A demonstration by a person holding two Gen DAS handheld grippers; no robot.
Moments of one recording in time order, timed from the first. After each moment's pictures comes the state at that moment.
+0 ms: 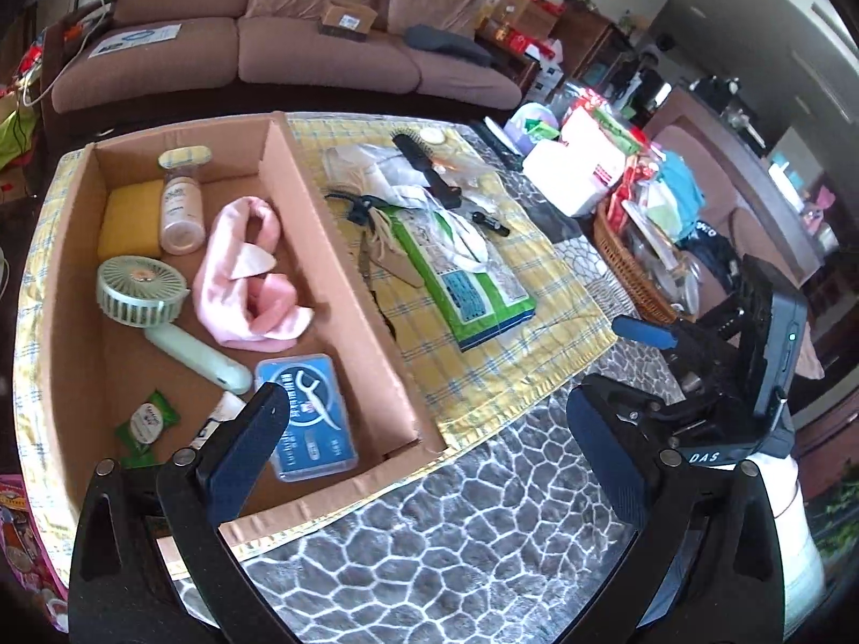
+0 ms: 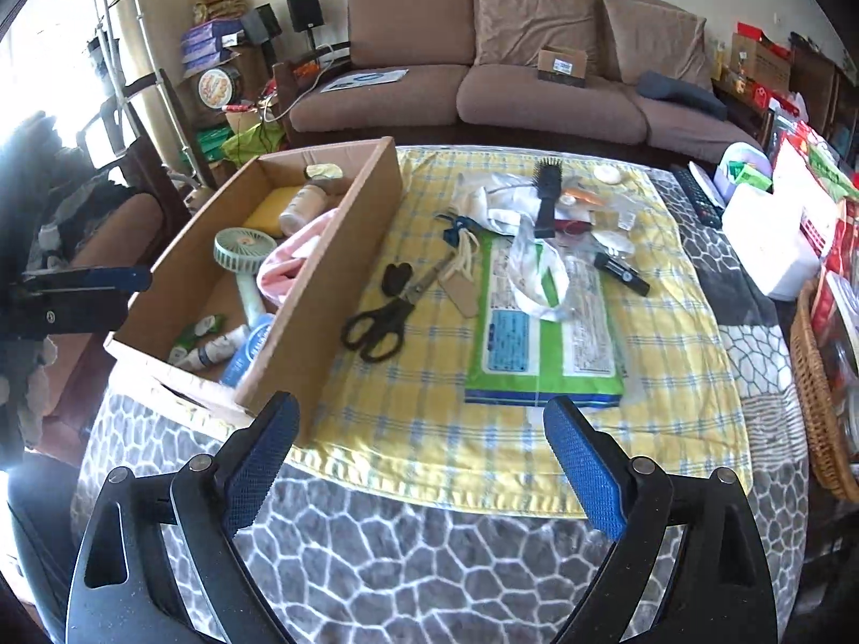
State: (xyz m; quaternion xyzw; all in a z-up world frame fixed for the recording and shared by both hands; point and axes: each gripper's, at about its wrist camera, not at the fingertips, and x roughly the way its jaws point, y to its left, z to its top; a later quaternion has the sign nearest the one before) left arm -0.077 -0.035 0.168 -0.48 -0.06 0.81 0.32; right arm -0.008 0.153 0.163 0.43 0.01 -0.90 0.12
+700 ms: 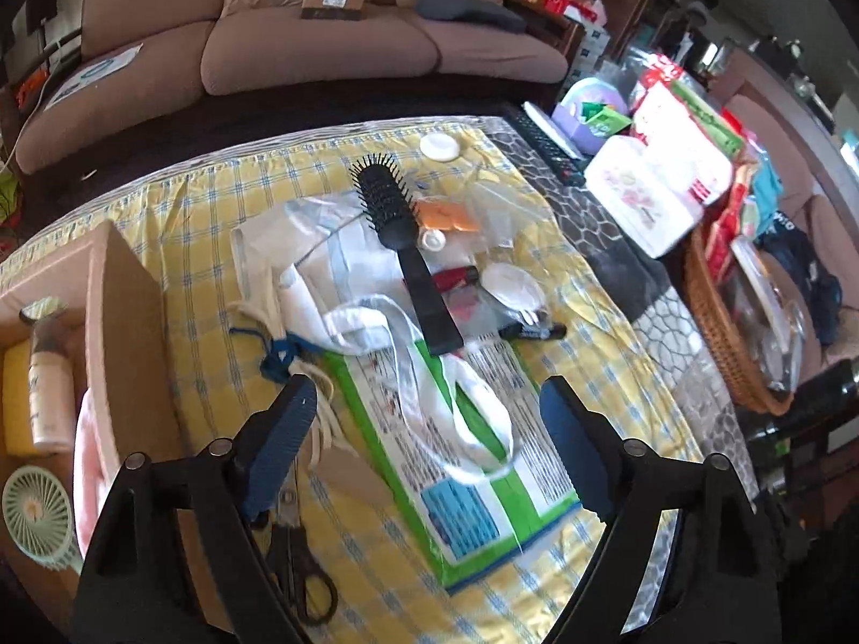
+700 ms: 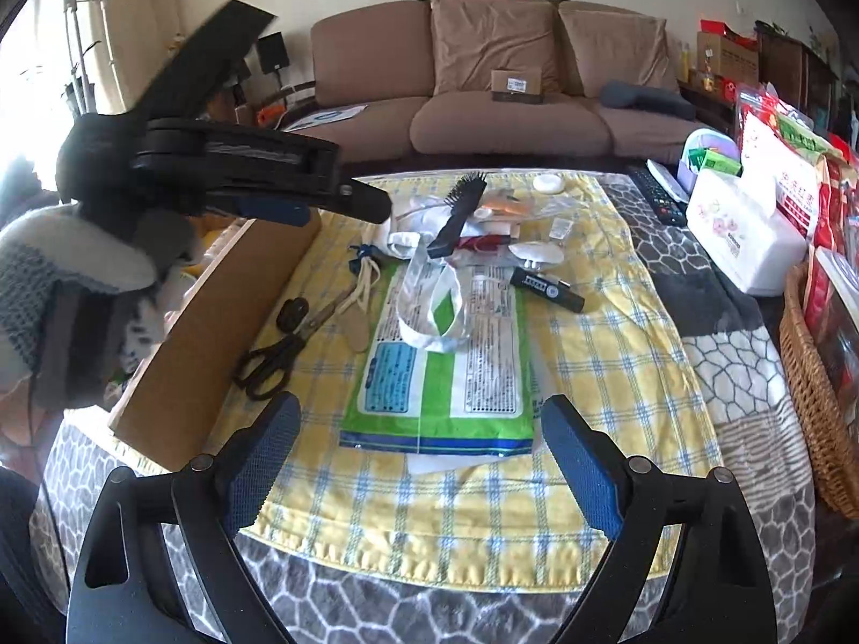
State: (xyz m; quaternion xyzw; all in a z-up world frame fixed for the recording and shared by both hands) left arm -0.259 0.158 0.110 -0.51 0.01 0.82 0.25; right arm -0.046 0.242 0.130 0.37 -0.02 -0.92 0.10
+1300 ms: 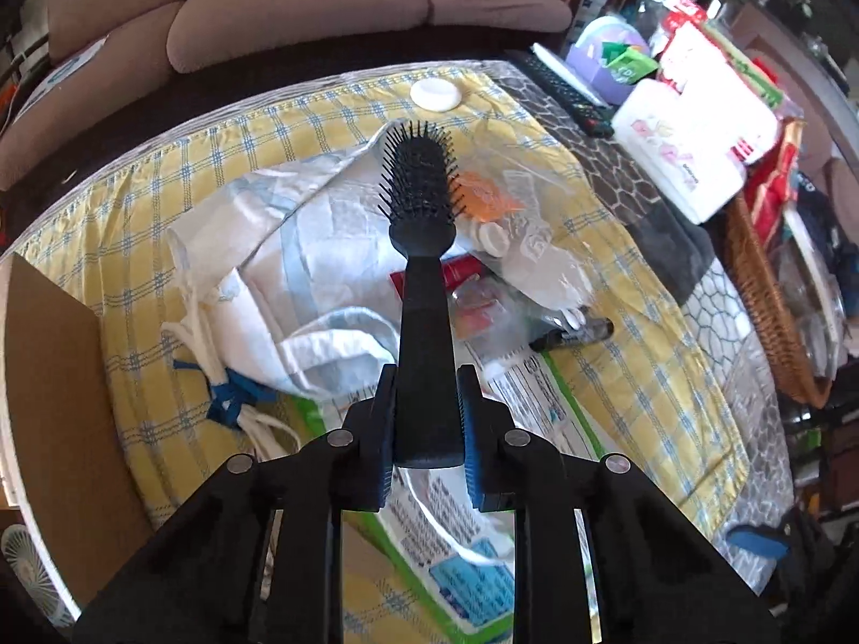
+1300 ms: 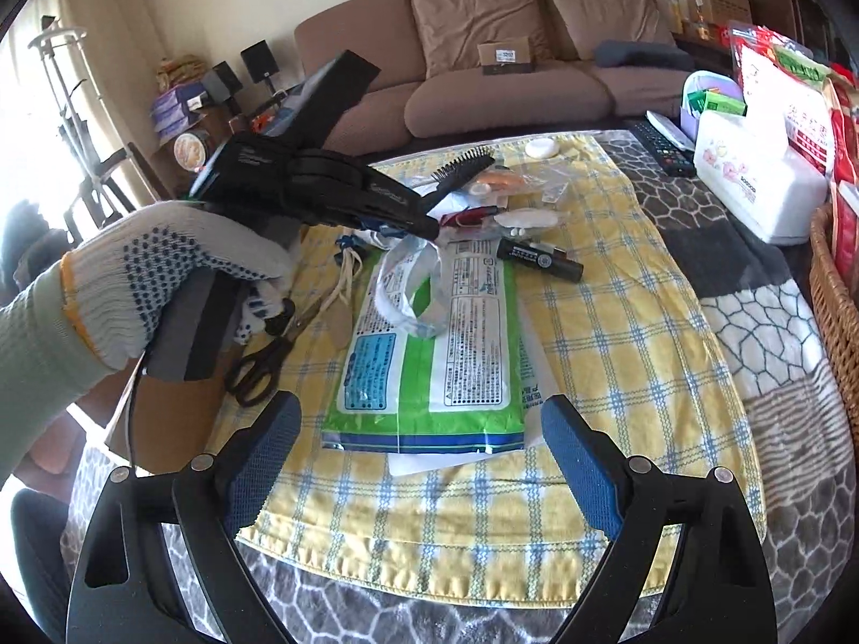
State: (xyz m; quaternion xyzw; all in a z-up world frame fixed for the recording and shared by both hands) left arm -0.273 0.190 0.067 -0.54 0.07 0.80 0.26; right arm -0.059 0.273 0.109 0.40 -0.09 -0.91 0.12
